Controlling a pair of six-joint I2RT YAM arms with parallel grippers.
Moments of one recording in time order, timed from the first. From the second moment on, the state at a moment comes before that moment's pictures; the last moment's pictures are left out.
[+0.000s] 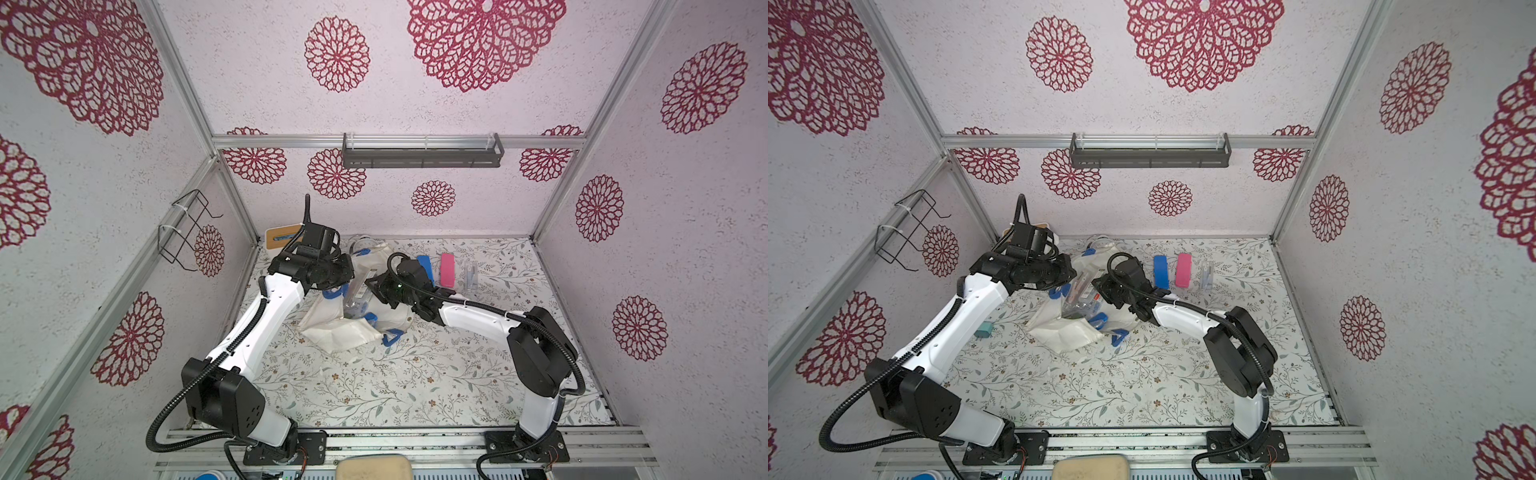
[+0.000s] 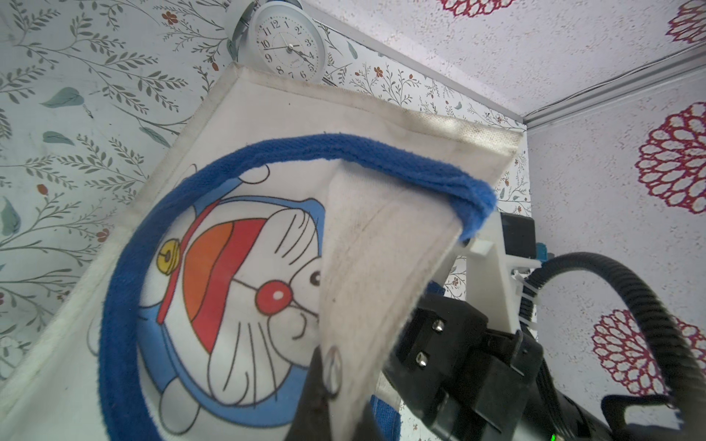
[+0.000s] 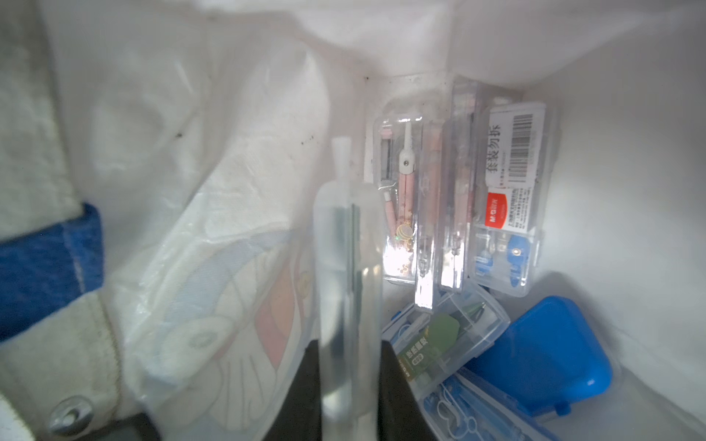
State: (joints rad) left arm -0.33 1.52 1.51 -0.85 0.17 -0.57; right arm 0.78 1.85 1.32 0.11 -0.16 1.35
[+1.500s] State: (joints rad) left arm -0.23 1.58 1.59 -0.90 0.23 -0.49; right arm 0.26 1.98 1.40 -0.50 -0.55 0.54
